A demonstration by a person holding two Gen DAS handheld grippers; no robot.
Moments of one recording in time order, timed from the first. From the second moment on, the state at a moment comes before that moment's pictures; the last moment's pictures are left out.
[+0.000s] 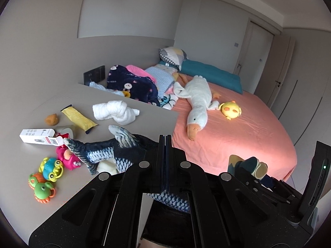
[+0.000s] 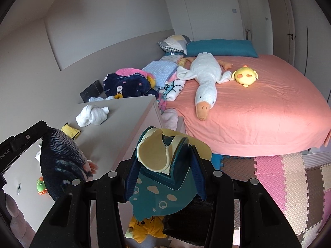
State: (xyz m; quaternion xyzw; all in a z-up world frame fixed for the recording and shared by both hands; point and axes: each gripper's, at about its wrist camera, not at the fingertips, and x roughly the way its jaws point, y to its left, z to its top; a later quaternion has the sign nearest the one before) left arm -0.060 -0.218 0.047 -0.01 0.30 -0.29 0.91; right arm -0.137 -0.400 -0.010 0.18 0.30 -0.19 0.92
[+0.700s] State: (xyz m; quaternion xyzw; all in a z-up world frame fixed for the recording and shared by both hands) left arm -0.076 -0.317 -0.001 0.10 0.37 -0.35 0.85; right arm -0.147 -0.472 -0.035 0.22 0.32 -0.27 0.88
